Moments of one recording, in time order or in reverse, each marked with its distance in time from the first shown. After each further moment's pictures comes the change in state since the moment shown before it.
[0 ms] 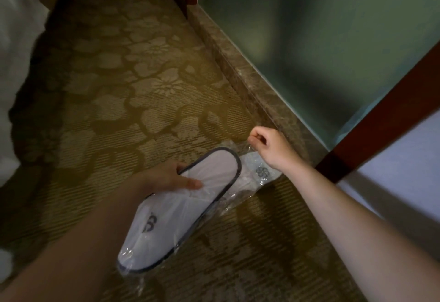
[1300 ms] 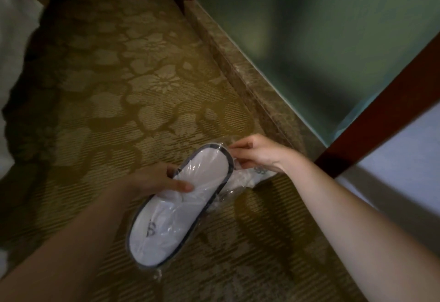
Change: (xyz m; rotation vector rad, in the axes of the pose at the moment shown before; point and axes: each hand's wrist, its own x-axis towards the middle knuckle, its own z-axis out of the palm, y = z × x) left_hand -0.007 -0.017 -0.002 -0.015 -0.054 0.013; right_hand 0.004 -0.005 0.010 0.650 -0.502 0.300
